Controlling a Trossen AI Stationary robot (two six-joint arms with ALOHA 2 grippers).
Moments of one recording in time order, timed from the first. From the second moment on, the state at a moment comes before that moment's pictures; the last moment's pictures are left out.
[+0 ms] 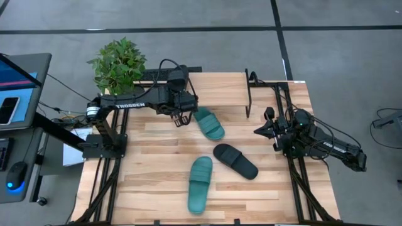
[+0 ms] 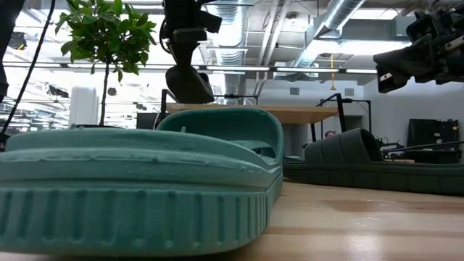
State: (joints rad) left arm 0.14 1.75 1.72 -1.34 -0.53 -0.24; right arm -0.47 0.01 0.03 0.01 -0.65 0.03
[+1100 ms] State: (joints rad) left arm 0.14 1.82 1.71 -1.32 -0.52 -0.23; right arm -0.47 0.01 0.03 0.01 -0.65 0.03
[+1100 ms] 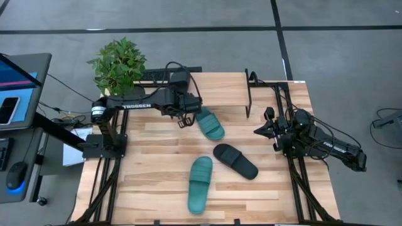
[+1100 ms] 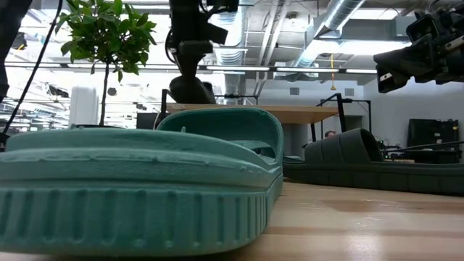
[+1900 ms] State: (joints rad) left arm 0.17 1.87 1.72 -1.38 -0.55 -0.24; right arm -0.47 0.02 0.03 0.01 -0.65 0.03
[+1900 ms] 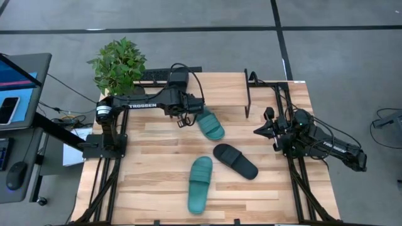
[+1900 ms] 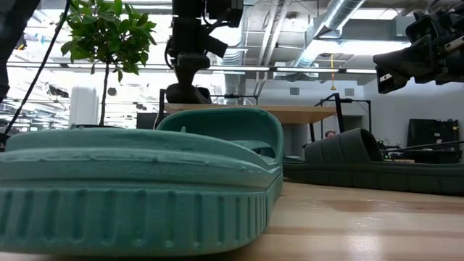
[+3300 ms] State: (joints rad) left arm 0.17 1.87 1.72 -1.37 -0.50 -0.11; right arm -0.47 0.02 0.03 0.01 -0.65 0.03
